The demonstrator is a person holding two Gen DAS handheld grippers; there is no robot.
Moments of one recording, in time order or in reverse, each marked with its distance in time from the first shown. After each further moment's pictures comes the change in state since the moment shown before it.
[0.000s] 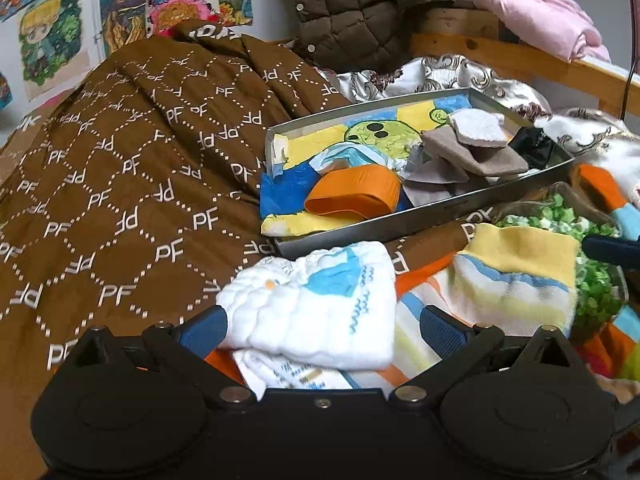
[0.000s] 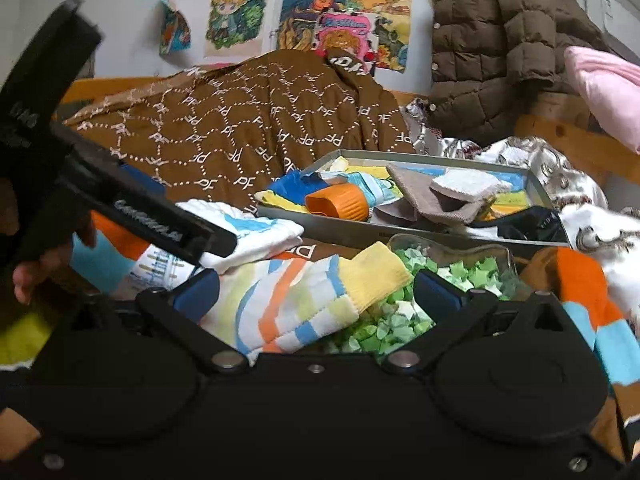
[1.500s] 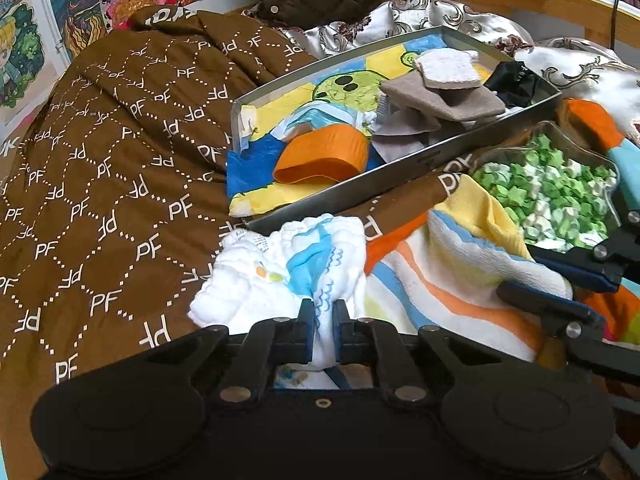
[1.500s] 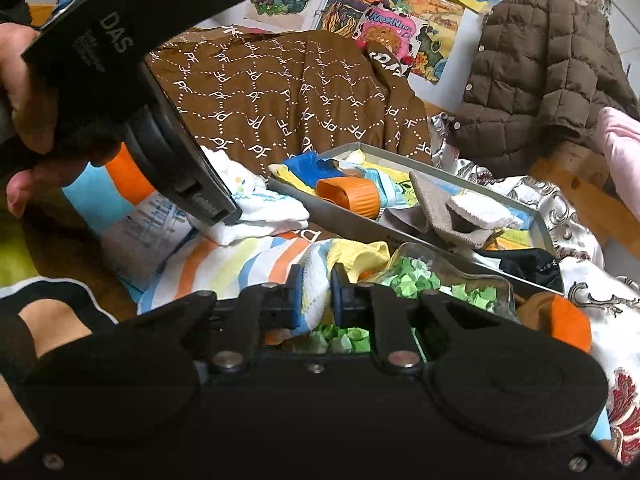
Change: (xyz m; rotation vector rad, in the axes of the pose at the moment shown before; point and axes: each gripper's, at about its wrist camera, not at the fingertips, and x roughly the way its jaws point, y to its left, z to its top) left arm 0.005 -0.036 0.011 0.130 0.159 0.023; right arm 0.004 0.018 -0.003 -0.235 0.041 0.013
